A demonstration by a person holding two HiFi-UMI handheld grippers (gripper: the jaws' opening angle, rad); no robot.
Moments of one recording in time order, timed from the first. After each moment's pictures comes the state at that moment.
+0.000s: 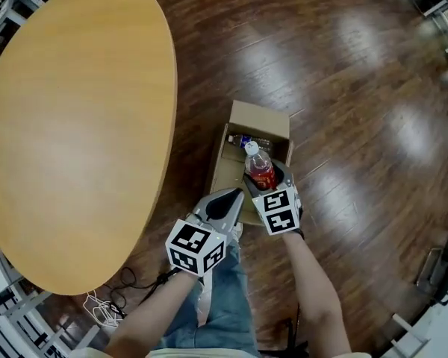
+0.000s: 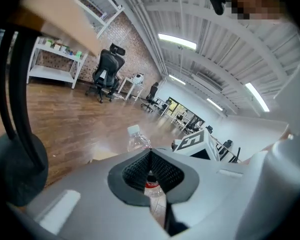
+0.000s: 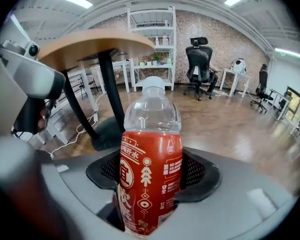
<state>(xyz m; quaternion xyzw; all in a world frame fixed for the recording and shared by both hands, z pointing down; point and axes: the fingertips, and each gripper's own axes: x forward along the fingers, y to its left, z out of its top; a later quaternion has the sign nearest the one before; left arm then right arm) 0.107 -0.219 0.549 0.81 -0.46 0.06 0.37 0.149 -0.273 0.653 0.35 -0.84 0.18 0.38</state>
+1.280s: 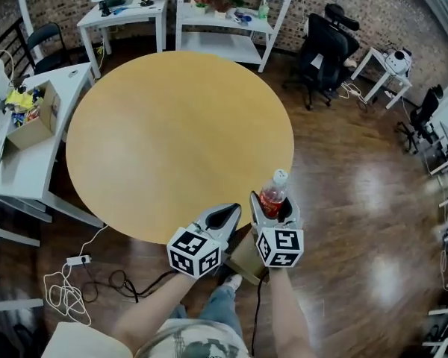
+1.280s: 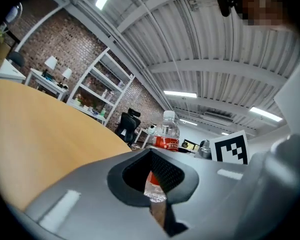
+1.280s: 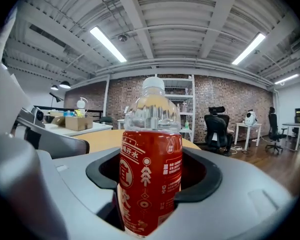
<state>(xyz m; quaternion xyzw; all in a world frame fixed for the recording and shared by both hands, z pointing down) -0.128 -0.079 0.267 0.75 -0.62 -0.14 0.21 -0.090 -0.162 0.272 0.33 -0.94 0.01 0.12</state>
